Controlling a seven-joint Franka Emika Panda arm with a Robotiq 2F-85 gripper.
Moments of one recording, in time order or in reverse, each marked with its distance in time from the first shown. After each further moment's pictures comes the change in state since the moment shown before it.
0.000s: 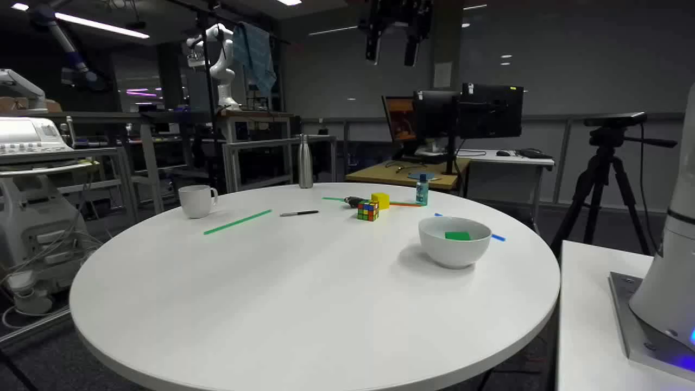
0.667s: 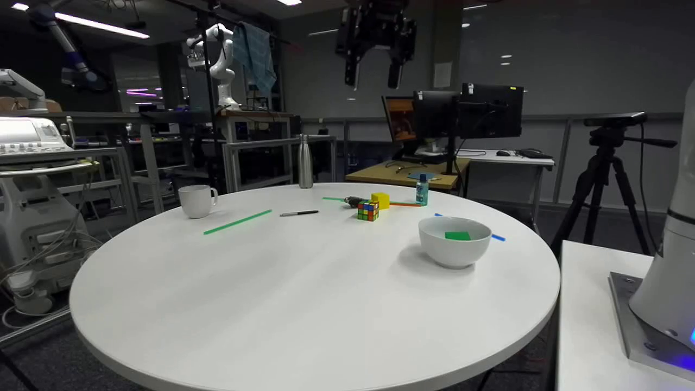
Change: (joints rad) arm 0.034 0.102 0.071 -0.013 -0.031 0.093 0.130
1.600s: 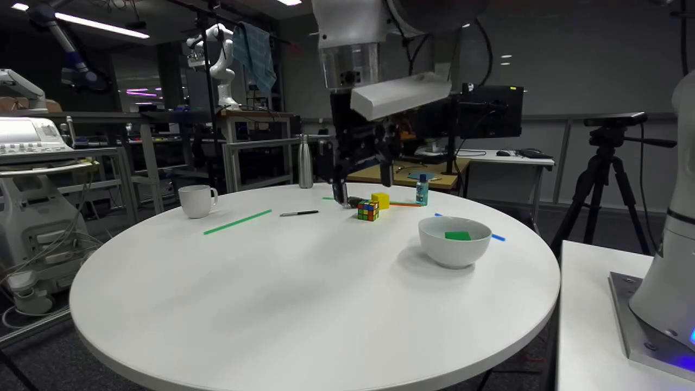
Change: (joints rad) arm 0.161 0.354 -0.028 -0.030 -0.166 0.120 0.333
